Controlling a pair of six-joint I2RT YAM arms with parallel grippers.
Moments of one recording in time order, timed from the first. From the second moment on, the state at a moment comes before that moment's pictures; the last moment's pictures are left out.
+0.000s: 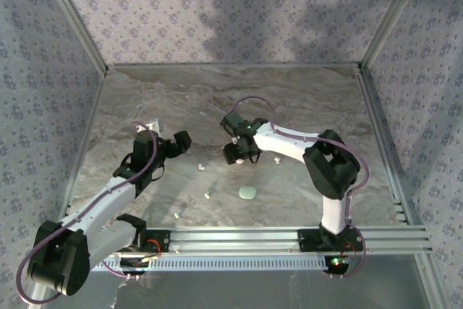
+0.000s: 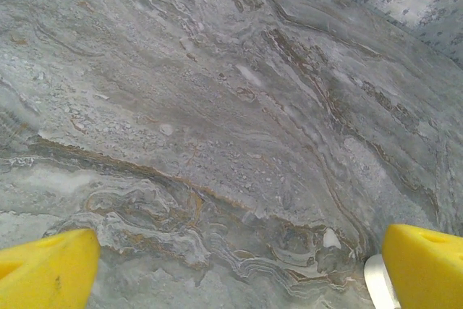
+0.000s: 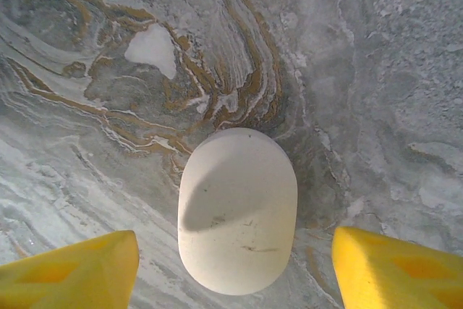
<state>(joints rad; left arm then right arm) -0.37 0.98 0.44 0.02 -0.03 -0.63 0.80 1.88 1.31 -0.69 0.07 0.36</state>
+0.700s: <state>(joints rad) -0.37 0.98 0.45 0.02 0.01 -0.61 0.79 1.92 1.31 -0.69 0.05 0.38</state>
